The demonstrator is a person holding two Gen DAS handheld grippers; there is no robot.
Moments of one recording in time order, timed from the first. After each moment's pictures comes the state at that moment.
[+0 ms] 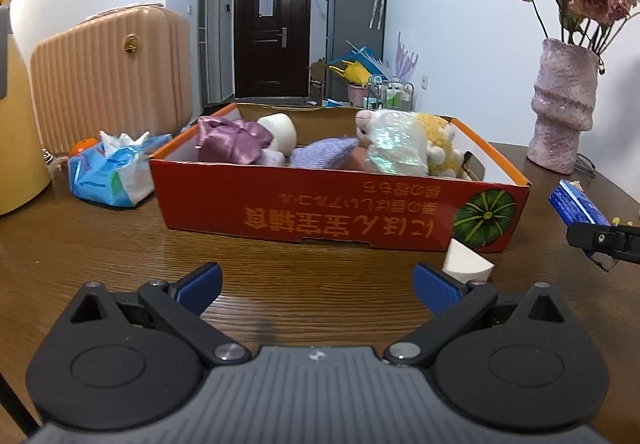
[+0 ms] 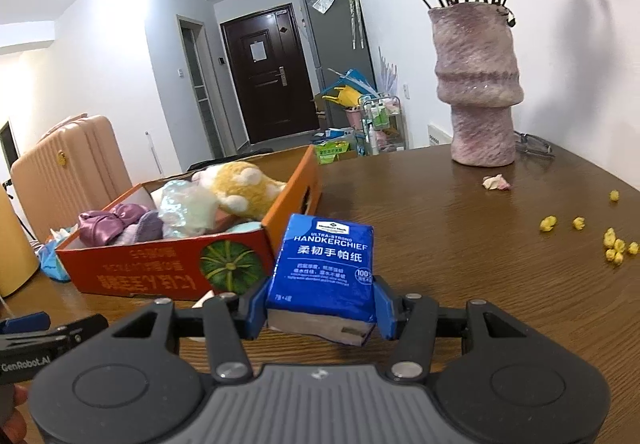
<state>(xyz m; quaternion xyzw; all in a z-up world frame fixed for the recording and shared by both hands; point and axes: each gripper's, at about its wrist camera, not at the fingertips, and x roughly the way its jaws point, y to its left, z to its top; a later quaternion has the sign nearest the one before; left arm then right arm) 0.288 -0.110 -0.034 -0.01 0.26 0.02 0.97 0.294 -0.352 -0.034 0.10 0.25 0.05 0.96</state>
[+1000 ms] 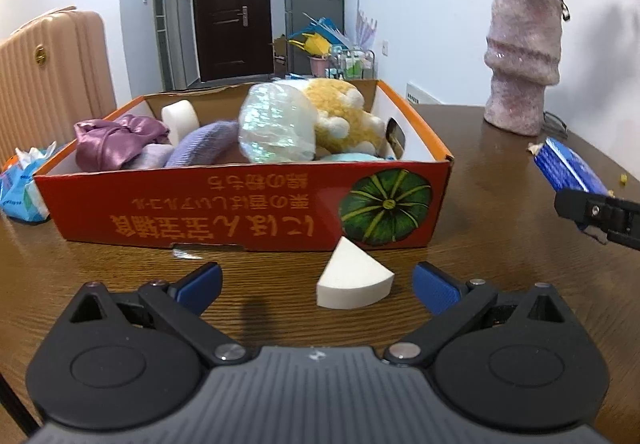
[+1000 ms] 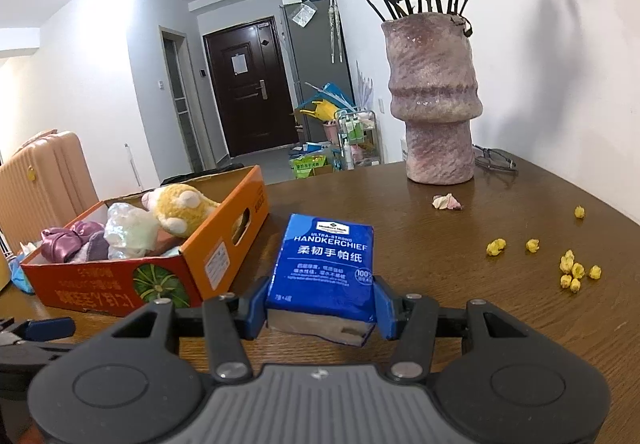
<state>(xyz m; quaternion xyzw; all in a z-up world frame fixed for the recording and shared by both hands) 0.332 -0.196 -0.047 0.02 0.30 -0.03 0.95 0.300 -0.397 -0.037 0.09 0.23 0.02 0.97</state>
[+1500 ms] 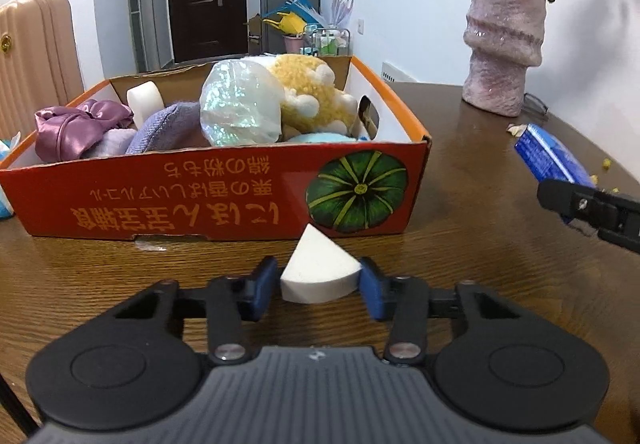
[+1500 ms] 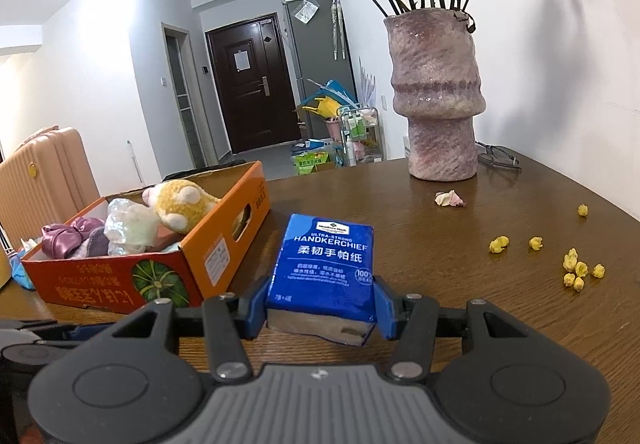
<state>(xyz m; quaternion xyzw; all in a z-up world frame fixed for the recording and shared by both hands) 0.347 -0.203 -0.053 0.02 0.33 -0.07 0.94 0.304 -0.398 -0.039 0.09 0.24 0.03 0.97</state>
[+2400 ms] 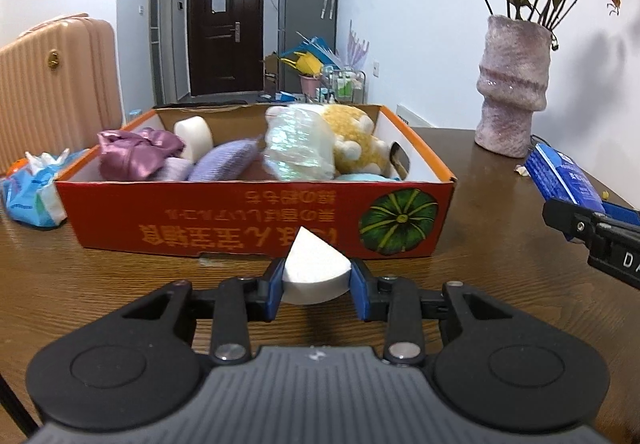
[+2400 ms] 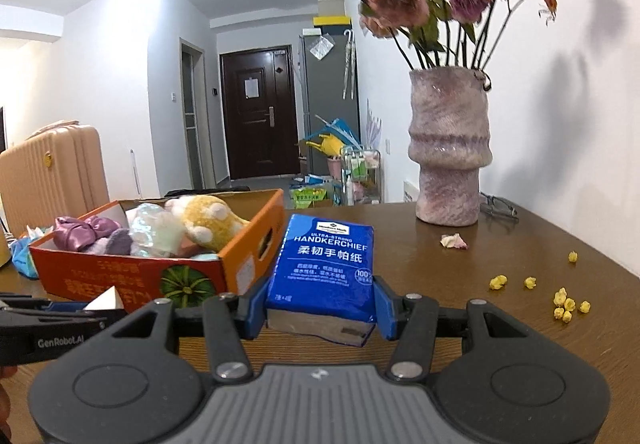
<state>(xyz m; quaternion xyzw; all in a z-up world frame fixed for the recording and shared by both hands) 0.312 -0.168 -0.033 0.00 0.27 -0.05 0.96 0.272 -0.361 -0.030 0.03 0.18 0.02 0.98</state>
